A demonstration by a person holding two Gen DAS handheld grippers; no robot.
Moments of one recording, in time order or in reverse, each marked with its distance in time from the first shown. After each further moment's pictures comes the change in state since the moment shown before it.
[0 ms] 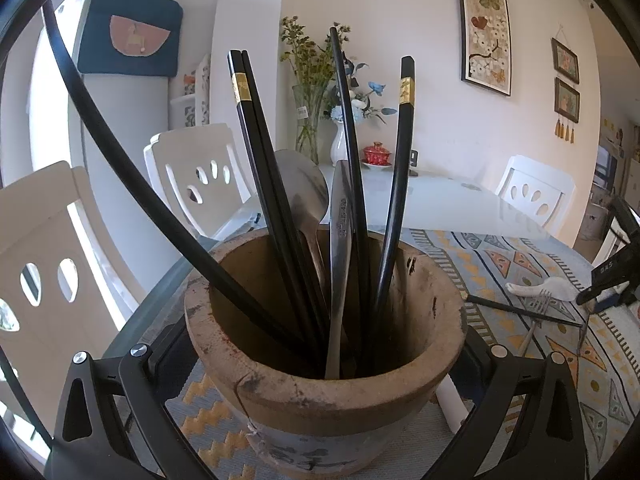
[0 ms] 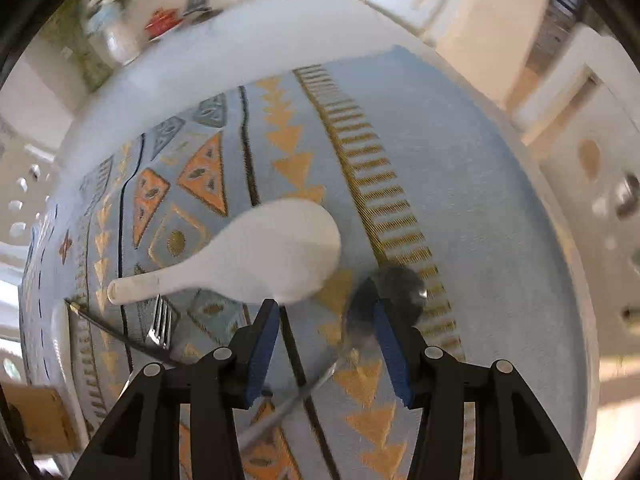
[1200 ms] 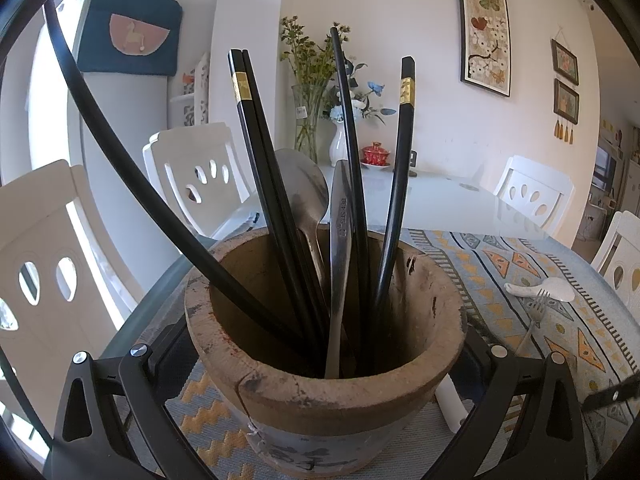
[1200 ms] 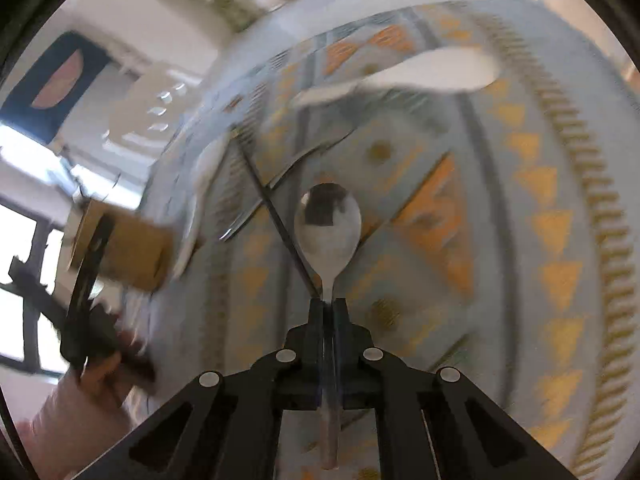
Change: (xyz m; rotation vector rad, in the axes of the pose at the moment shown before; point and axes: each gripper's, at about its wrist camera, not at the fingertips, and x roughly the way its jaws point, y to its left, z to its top) left arm -0.002 0.006 -0.002 -0.001 0.001 -0.009; right arm -0.028 0.028 -0.149 -0.348 0.141 0.494
